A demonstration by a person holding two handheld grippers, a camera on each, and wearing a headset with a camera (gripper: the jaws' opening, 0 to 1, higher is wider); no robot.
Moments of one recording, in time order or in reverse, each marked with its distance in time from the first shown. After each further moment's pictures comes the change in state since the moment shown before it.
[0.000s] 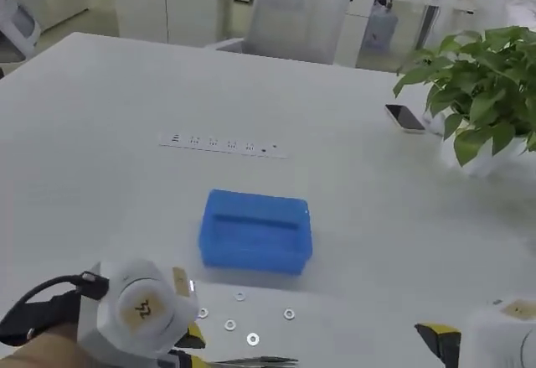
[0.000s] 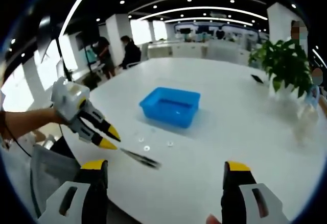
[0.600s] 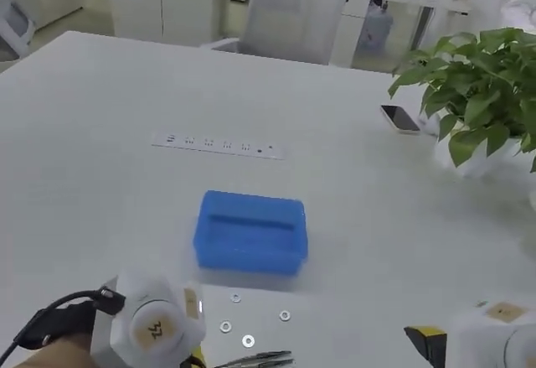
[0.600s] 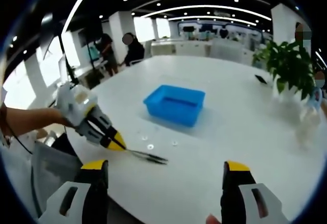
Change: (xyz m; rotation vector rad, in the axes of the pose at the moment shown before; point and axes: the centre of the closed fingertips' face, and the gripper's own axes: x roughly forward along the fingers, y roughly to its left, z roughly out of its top) left arm 0.005 -0.011 0.001 0.077 0.004 -0.035; right arm 0.002 0.011 0.002 -0.021 0.012 0.022
